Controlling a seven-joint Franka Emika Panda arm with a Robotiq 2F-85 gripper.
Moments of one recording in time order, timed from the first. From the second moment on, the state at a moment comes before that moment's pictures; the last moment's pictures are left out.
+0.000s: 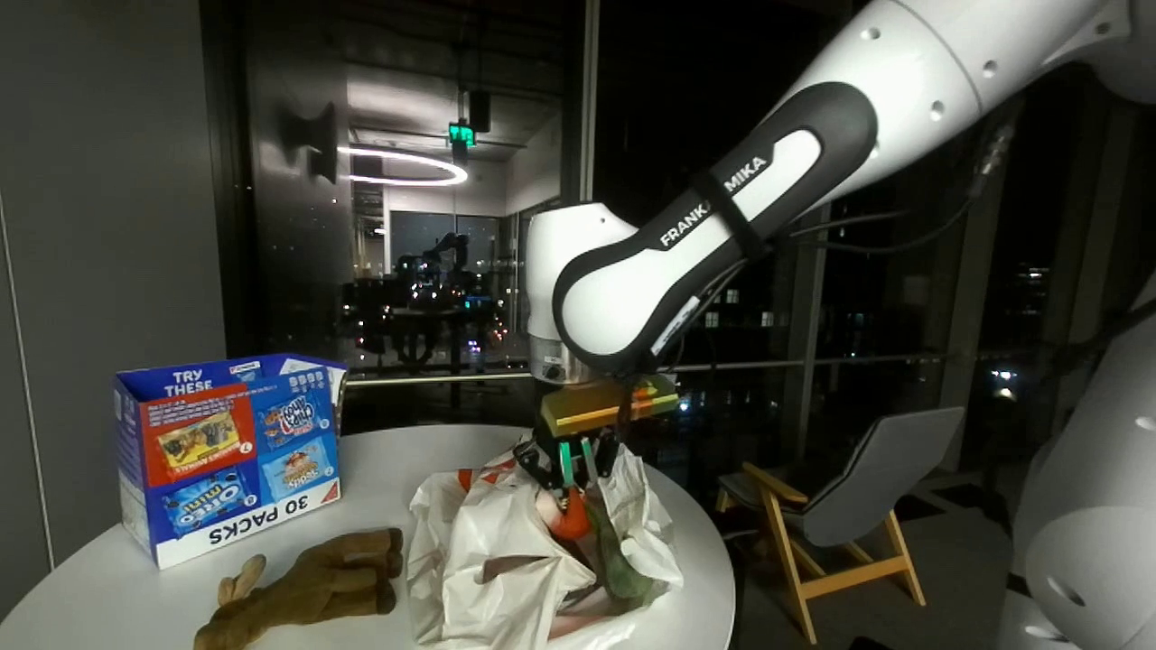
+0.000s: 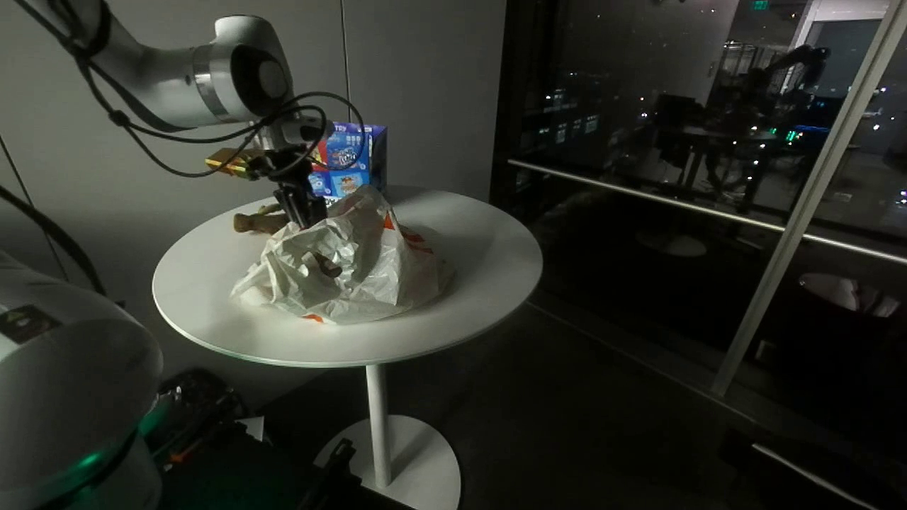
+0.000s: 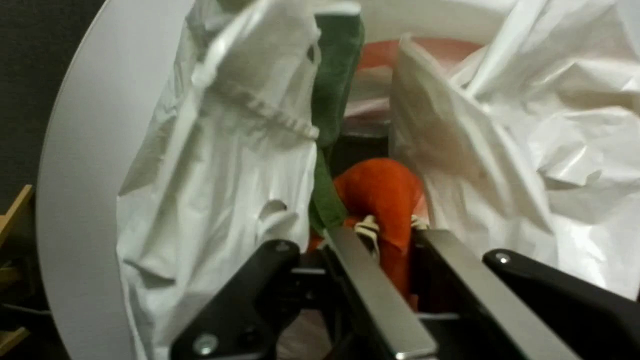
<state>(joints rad) 0.02 -0.25 0.30 -2.50 -0.13 2.32 0.67</state>
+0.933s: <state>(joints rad) 0.11 -0.01 0.24 -2.28 -0.34 2.26 0.75</state>
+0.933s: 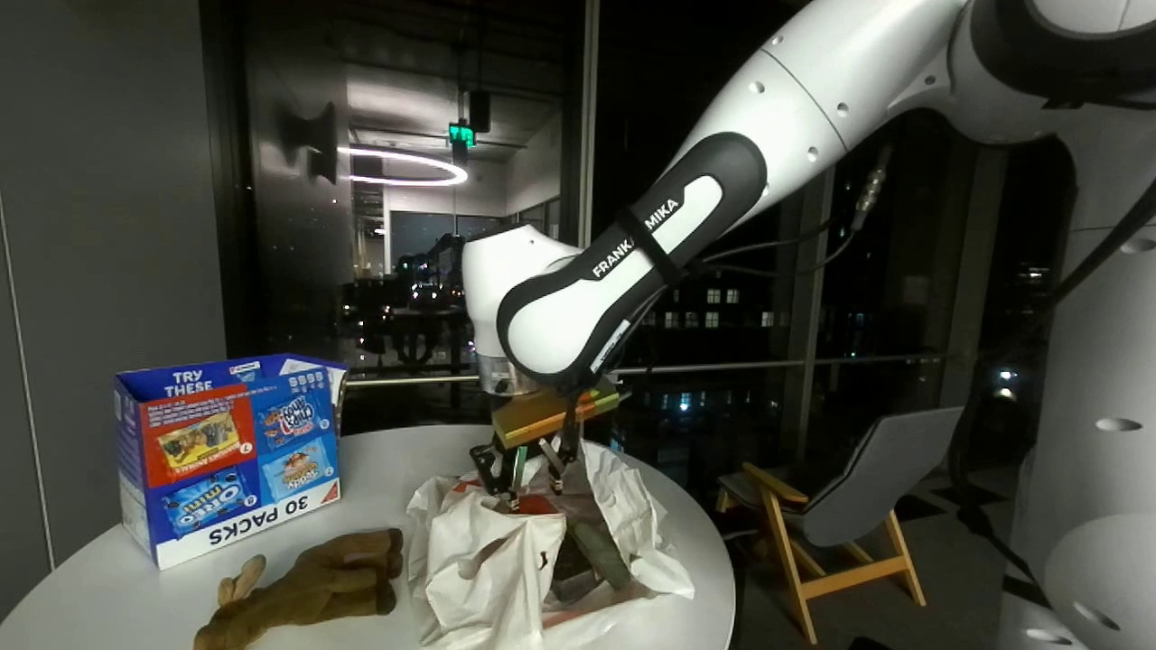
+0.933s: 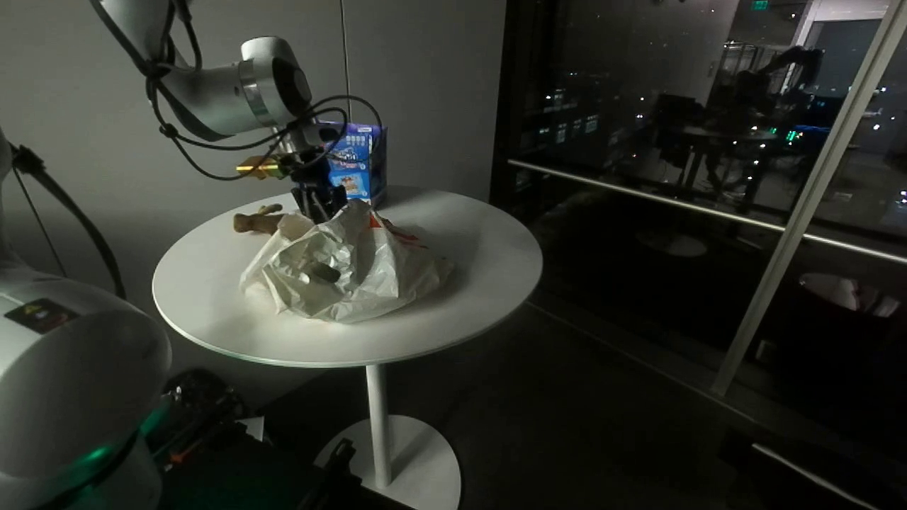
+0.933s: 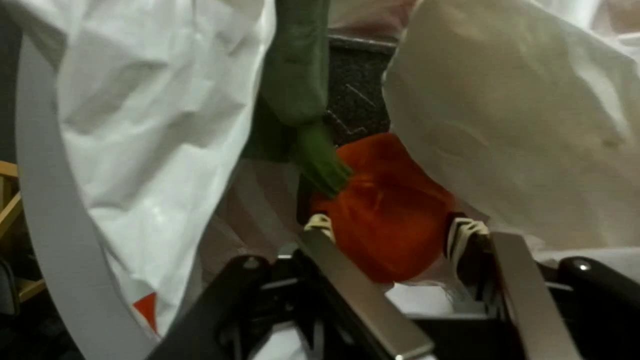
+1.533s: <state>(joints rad) 0.23 -0.18 0.28 -2.28 -0.27 2.13 0.67</state>
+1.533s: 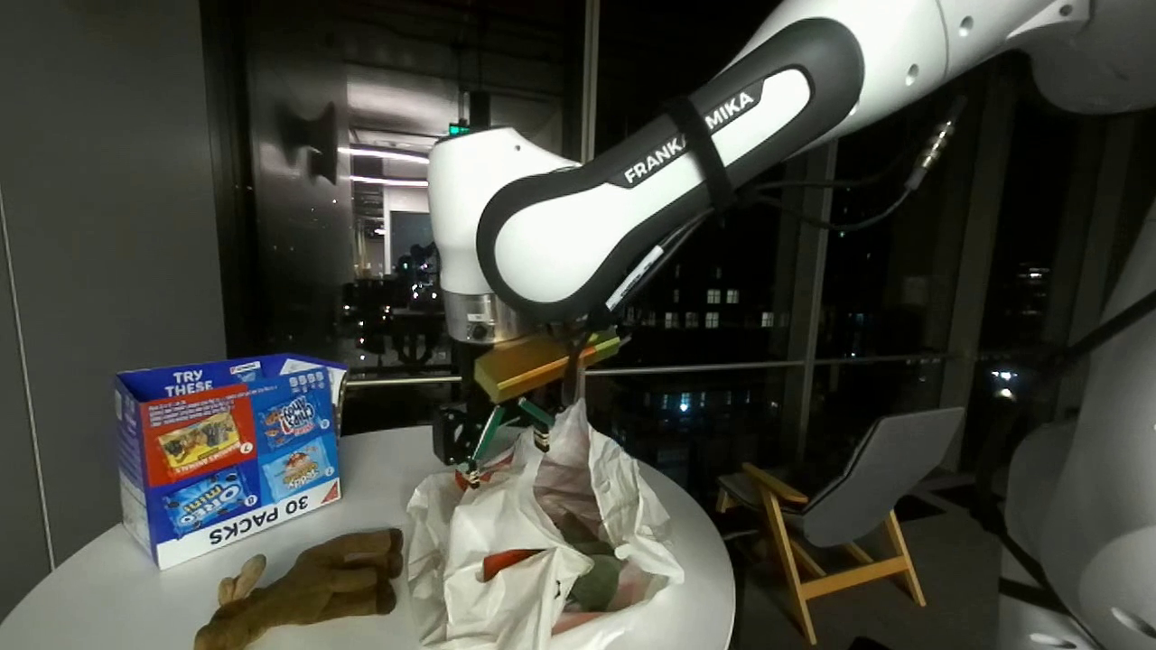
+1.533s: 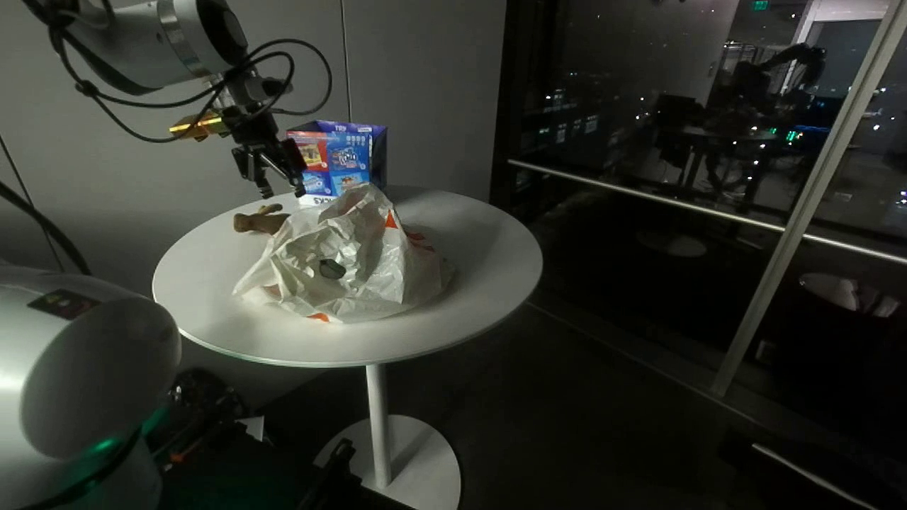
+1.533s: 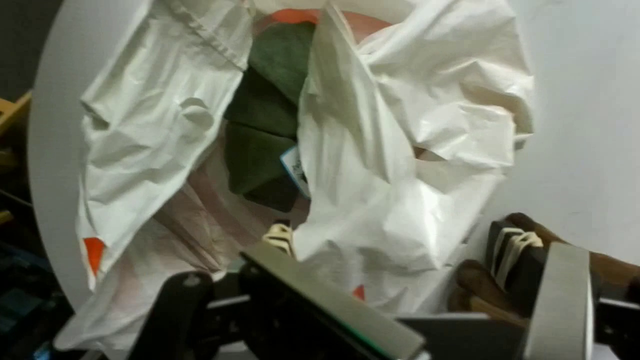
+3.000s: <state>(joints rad) 0.33 0.35 0.35 -1.86 -0.05 2.36 -0.19</state>
